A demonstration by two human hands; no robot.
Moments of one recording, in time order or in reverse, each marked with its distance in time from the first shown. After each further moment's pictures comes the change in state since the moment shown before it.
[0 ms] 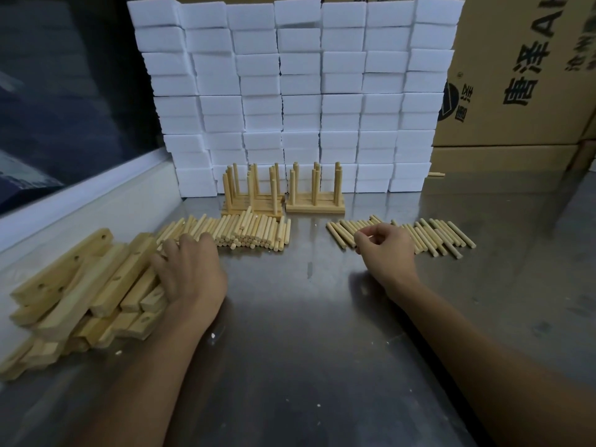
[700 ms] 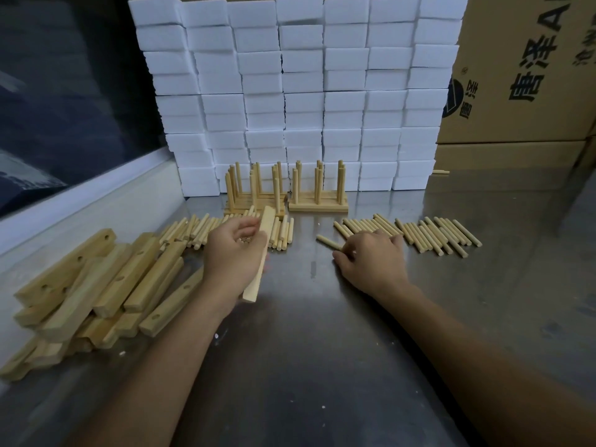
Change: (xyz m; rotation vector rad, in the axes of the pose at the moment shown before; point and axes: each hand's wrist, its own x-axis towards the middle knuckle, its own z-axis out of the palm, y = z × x) left_hand -0.006 0.031 -0.010 -1.335 -0.174 -0.083; right_hand -0.010 -0.013 0.011 -0.750 -0.203 -0.306
